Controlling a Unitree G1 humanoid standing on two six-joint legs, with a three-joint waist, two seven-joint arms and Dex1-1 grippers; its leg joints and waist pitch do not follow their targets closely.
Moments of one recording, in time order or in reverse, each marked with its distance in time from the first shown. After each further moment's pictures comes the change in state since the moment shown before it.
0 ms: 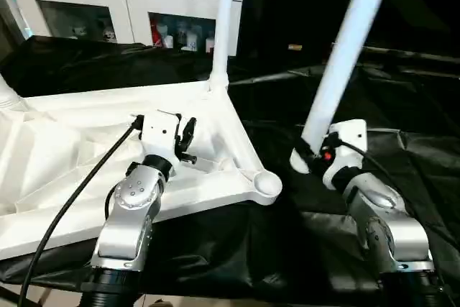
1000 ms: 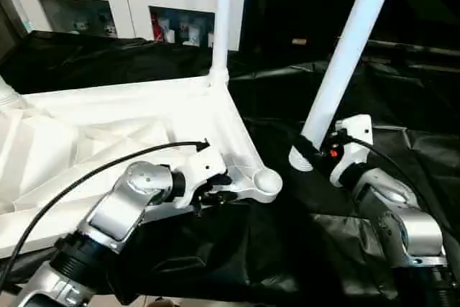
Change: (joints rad) left arm -0.173 0.394 -0.381 0.066 -0.049 0.232 -0.777; right arm -0.018 -0.059 -0.033 -0.003 0.078 0.009 0.133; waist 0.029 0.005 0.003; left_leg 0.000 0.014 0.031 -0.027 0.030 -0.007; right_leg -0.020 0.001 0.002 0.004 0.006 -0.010
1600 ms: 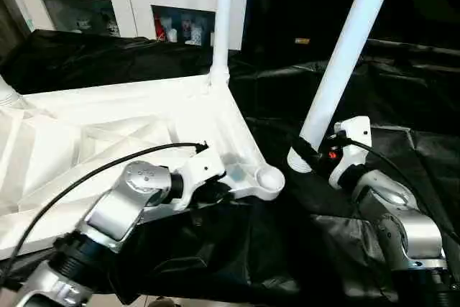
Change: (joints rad) left arm 0.004 -0.051 0.018 0.004 -0.019 0.031 0.018; right arm 0.010 0.000 0.012 -0.004 0.000 -0.003 0.015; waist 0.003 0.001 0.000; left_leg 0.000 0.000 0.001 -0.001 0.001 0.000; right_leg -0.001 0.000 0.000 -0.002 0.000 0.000
